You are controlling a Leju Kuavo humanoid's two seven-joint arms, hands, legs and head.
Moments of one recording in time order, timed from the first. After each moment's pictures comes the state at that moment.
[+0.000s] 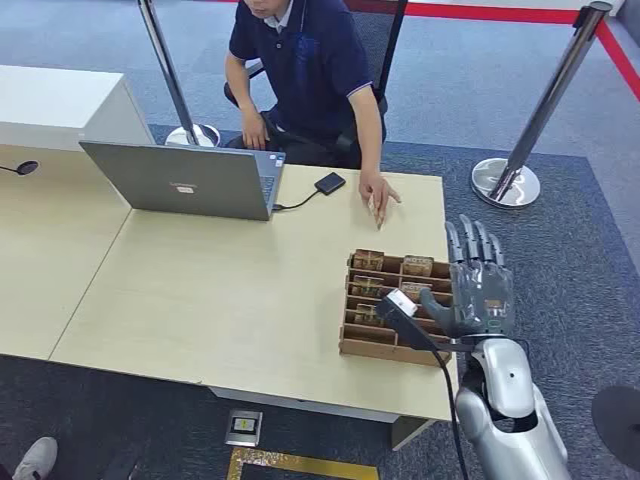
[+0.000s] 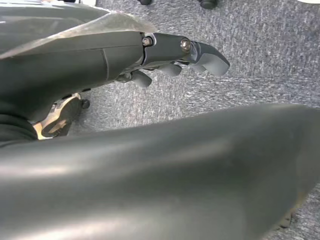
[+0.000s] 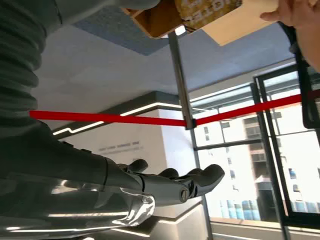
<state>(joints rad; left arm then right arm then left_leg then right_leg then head) -0.08 -0.17 1.19 -0.19 -1.21 -0.09 -0.09 -0.24 -0.04 0.43 -1.15 1.38 -0.29 -0.03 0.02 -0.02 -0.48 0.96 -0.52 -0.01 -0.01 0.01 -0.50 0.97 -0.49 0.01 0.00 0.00</state>
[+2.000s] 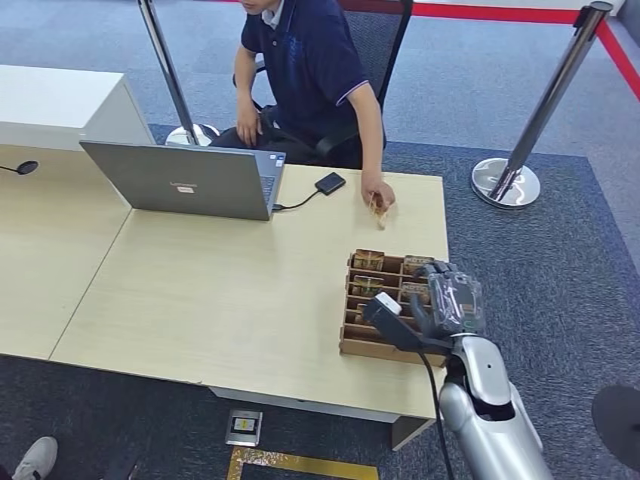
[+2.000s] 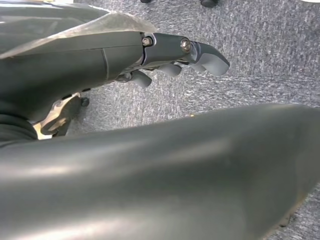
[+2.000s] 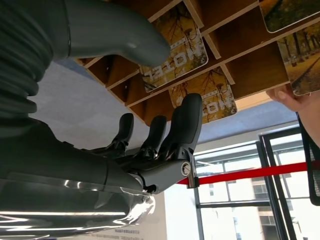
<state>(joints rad) -0.08 -0.16 1.19 -0.18 -1.20 -0.08 -0.09 -0.28 0.00 0.44 -0.95 1.26 -0.23 -0.03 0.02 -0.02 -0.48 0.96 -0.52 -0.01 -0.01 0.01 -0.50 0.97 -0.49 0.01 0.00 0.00</state>
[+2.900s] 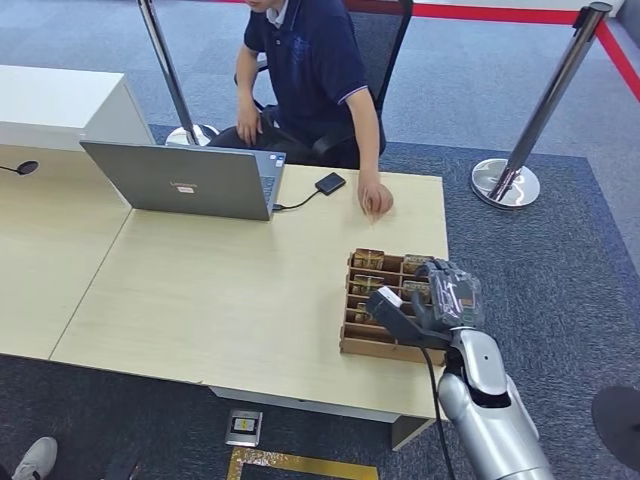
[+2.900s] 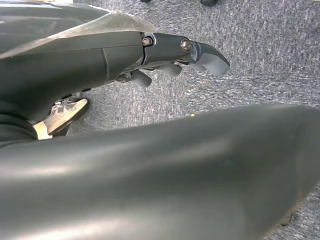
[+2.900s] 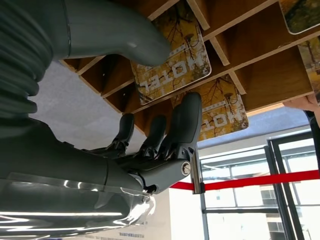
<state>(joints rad) -0.08 -0.17 1.19 -0.18 -1.21 -0.08 -0.09 -0.34 0.01 0.43 -0.82 1.24 -0.28 -0.02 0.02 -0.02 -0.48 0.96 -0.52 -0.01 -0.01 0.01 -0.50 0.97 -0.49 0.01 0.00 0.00</state>
